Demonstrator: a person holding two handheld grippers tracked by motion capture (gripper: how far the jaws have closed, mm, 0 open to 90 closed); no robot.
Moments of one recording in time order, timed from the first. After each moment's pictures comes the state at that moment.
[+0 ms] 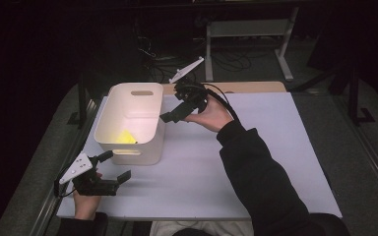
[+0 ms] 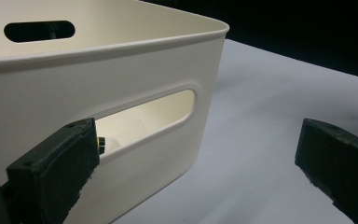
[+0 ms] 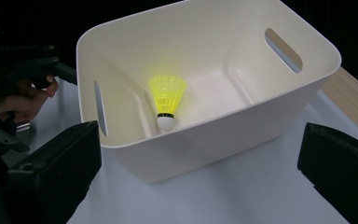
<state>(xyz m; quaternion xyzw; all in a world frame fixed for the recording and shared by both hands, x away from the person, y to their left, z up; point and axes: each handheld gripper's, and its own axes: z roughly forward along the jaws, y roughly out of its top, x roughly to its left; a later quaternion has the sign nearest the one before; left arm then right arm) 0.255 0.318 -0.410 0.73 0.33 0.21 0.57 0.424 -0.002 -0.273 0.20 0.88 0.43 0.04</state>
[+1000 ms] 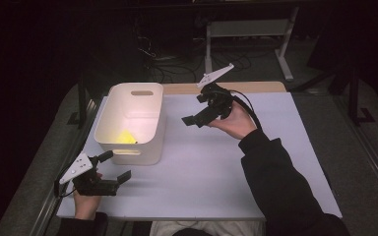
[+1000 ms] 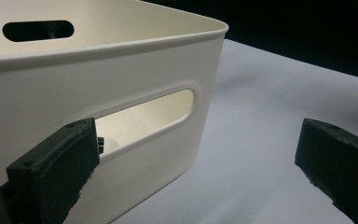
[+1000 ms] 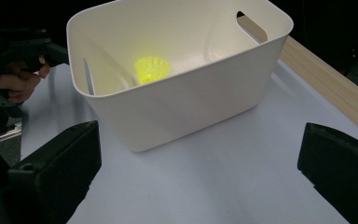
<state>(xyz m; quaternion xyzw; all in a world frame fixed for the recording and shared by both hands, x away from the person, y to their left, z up) 0.256 0.318 -0.410 0.73 0.33 0.21 0.57 0.409 -0.059 -0.284 0.22 0.87 0.44 0.06</state>
